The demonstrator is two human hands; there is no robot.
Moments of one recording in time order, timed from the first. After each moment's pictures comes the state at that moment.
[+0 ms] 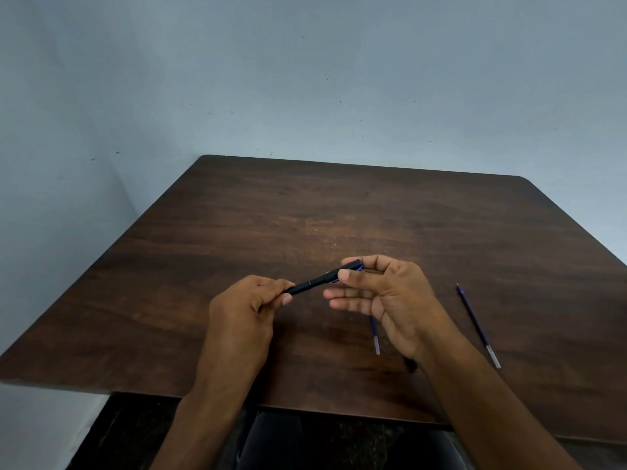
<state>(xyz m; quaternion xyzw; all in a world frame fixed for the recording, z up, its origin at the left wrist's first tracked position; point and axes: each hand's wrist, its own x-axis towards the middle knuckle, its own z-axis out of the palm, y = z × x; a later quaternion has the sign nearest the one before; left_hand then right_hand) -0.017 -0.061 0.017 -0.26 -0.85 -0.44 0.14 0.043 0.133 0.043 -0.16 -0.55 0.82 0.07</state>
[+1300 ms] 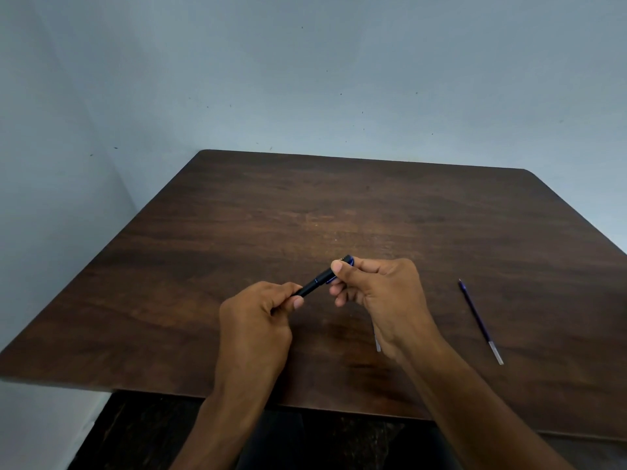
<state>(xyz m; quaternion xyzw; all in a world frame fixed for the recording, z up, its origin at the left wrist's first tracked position) 0.003 -0.048 0.019 -0.22 -0.84 -0.47 0.15 0.036 0.115 0.028 -0.18 -0.64 0.73 0.18</state>
